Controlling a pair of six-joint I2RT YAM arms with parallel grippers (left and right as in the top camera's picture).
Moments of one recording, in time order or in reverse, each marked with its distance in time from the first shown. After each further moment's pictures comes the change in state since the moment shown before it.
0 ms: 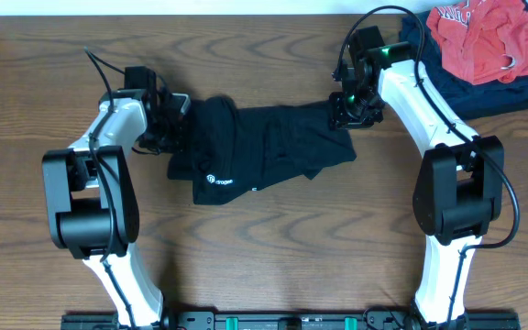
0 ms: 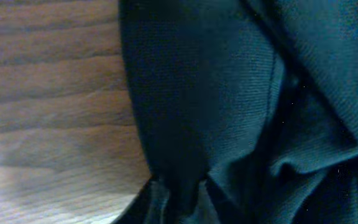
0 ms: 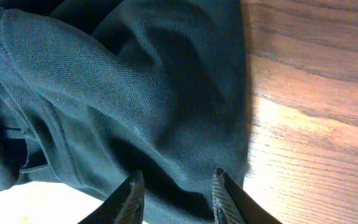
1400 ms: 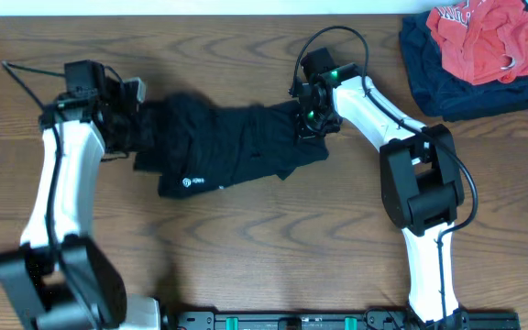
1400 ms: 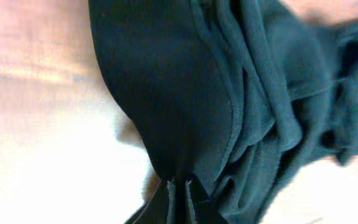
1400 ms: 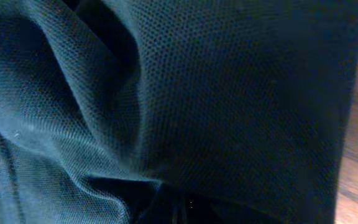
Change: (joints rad) left arm 0.113 -0.415 -0.036 -0.161 0.039 -0.155; right arm 0.151 0.140 -0.020 0.197 -0.076 0.012
